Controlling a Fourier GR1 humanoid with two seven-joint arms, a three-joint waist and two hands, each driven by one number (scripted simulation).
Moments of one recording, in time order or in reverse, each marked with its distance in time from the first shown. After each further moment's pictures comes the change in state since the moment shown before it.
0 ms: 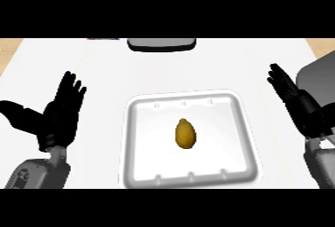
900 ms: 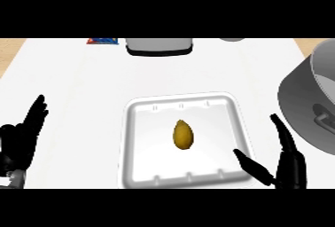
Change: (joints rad) left arm 0.182 0.277 -0.007 0.094 -0.187 -0.126 -0.074; right arm 0.418 0.174 0.235 -0.273 0.764 -0.751 0.238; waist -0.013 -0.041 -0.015
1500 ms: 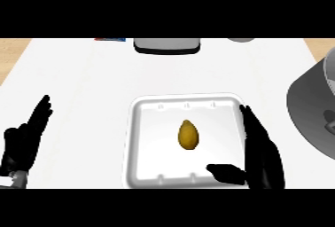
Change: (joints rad) left arm 0.002 -0.012 -0.004 0.003 -0.020 -0.041 -0.033; right arm -0.174 0.116 0.164 -0.213 0.326 0.534 0.644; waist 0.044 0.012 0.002
